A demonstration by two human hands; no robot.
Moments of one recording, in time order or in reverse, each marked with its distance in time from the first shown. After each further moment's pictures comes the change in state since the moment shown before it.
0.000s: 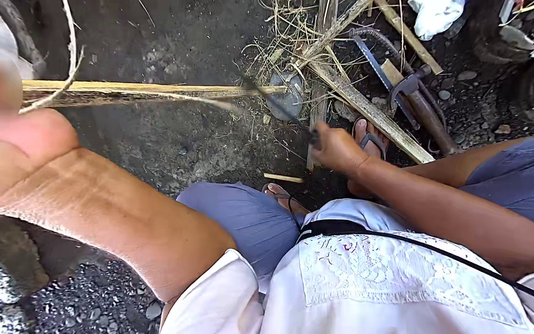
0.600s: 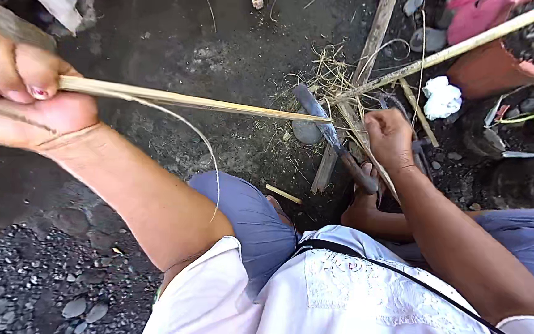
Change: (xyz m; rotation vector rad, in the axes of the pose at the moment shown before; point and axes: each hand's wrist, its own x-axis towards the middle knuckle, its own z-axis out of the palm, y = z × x) left_hand -0.030 0.035 -0.070 -0.558 0.206 0.118; right_hand 0.030 0.016 -0.075 -0.052 0.526 -0.283
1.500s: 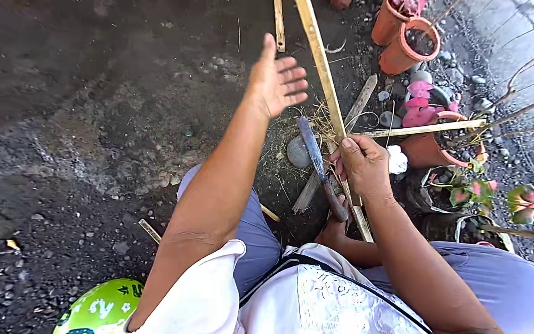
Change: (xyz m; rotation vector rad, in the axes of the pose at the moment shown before) left_hand -0.040 -0.179 0.096 0.372 0.336 -0.828; right_hand -0.019 -0.118 -0.010 0.526 -0.072 -0.099
